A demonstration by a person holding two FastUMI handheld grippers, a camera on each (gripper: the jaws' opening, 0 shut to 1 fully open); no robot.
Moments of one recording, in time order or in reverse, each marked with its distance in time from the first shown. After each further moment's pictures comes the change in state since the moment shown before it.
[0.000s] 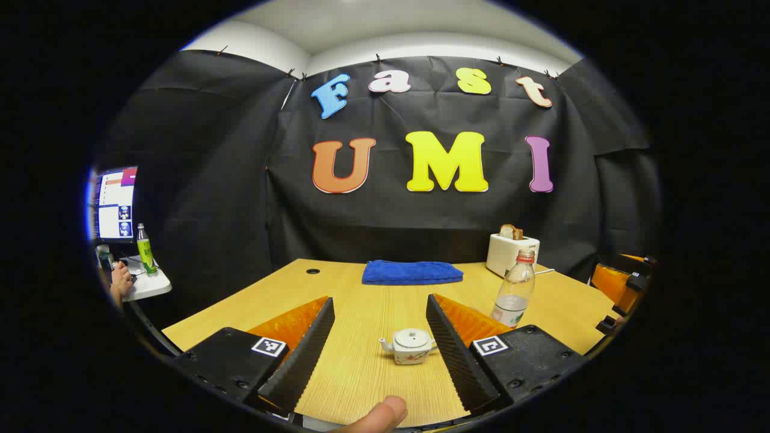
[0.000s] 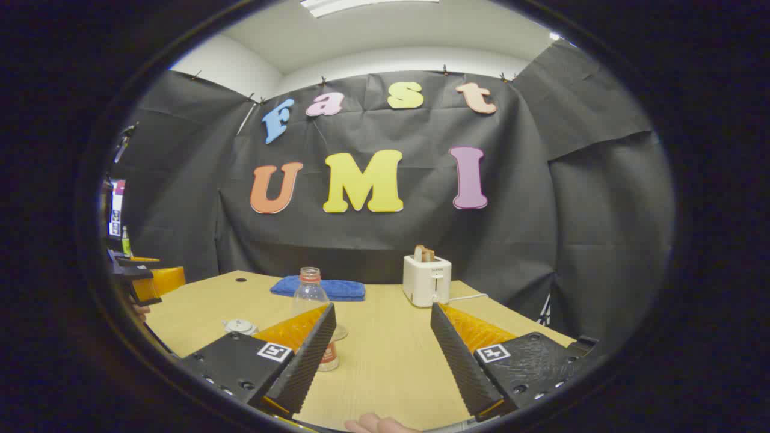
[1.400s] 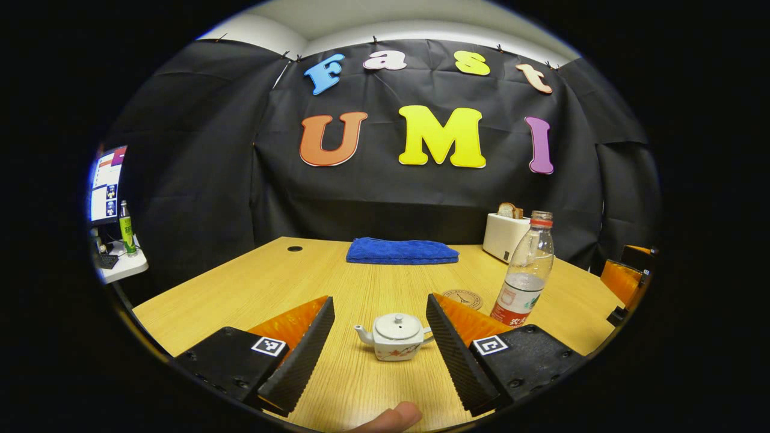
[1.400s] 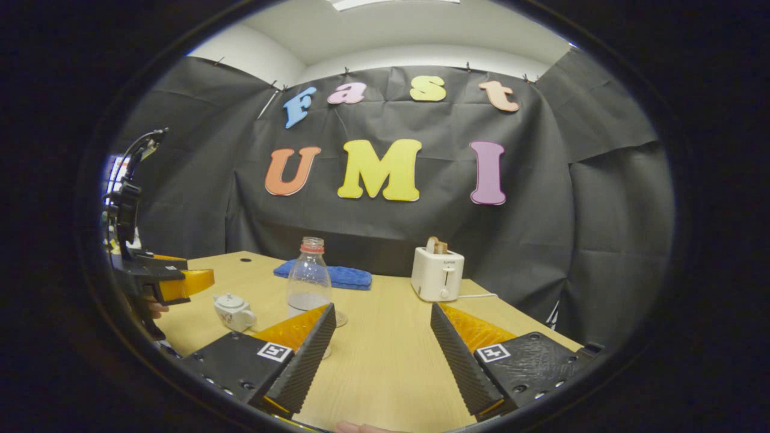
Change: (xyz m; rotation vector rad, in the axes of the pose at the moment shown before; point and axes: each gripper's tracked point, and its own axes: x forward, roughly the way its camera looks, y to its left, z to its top) left arm 0.048 -0.031 -0.055 -0.011 0.051 -0.037; right arm 0.023 0.006 -0.035 -0.134 -0.002 0.079
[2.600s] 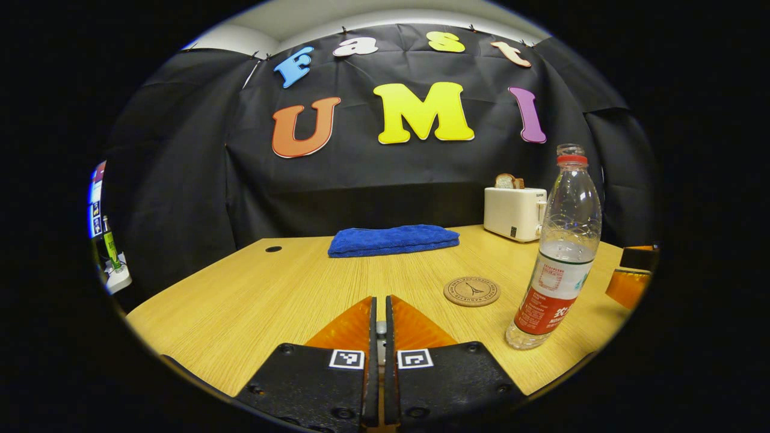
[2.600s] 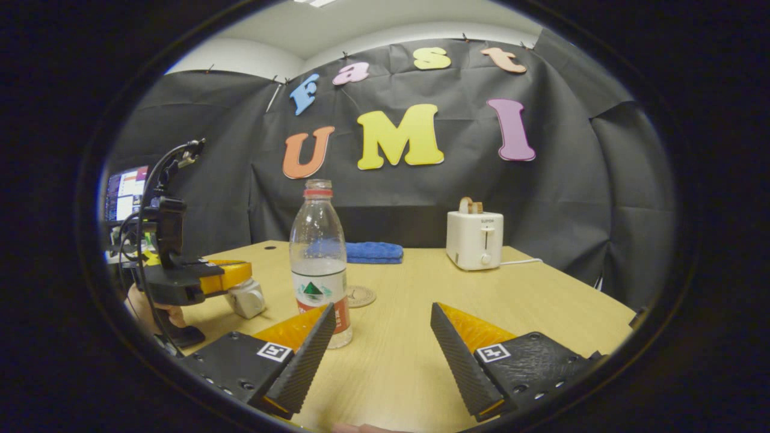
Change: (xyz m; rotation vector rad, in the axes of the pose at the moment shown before) left arm 0.066 -0.017 -0.030 0.092 0.025 -0.046; right arm 0.042 0.027 -0.067 0.124 0.123 0.169
